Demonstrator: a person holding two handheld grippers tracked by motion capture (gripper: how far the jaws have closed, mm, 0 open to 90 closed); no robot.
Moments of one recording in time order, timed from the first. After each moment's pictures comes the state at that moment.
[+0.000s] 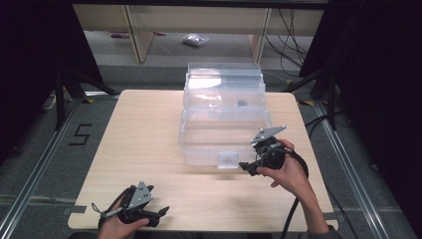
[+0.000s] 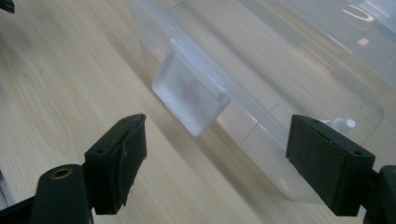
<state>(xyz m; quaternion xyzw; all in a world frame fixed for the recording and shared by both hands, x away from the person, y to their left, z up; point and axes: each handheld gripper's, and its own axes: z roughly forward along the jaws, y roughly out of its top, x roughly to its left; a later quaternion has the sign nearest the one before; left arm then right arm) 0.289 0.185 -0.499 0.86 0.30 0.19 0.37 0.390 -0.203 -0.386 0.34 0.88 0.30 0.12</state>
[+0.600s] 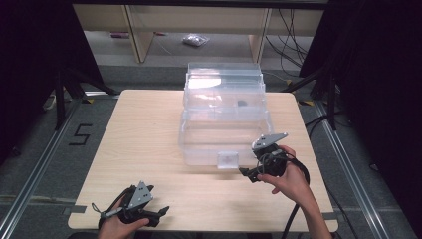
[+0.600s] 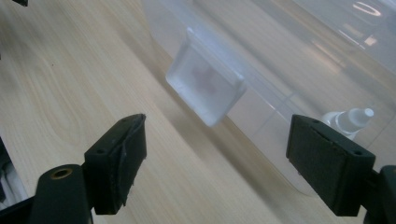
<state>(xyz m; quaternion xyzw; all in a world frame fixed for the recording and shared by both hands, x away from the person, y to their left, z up) 0.288 0.184 -0.500 0.86 0.30 0.19 0.37 0.377 -0.205 -0.393 0.31 0.89 0.32 0.14</state>
